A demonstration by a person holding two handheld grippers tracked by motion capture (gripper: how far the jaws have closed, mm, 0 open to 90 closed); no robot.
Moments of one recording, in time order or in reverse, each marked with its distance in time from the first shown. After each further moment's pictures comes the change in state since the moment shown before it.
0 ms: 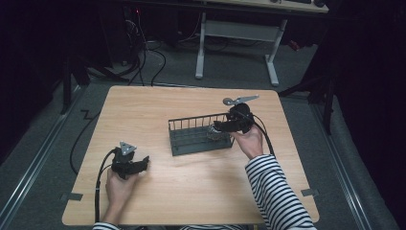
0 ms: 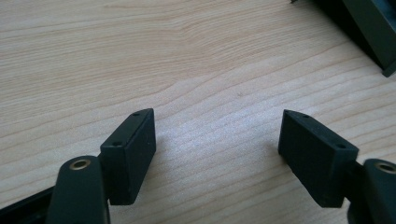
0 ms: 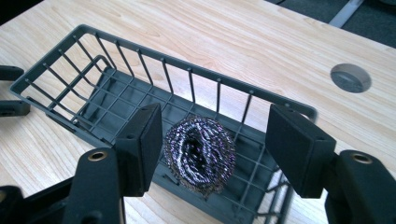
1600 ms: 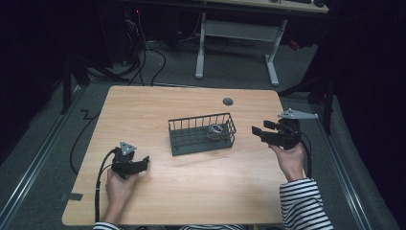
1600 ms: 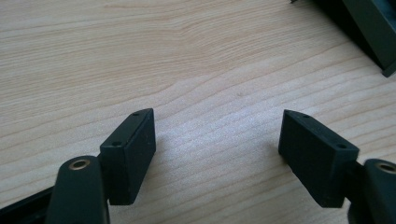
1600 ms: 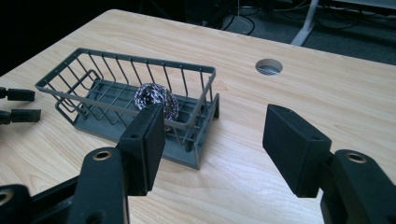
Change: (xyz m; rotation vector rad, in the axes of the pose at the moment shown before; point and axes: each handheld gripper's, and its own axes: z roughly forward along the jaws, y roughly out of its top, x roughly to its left) left arm 0.000 0.000 0.000 0.000 0.000 0.000; right arm -0.039 -0.070 -0.107 -0.188 -0.061 0.120
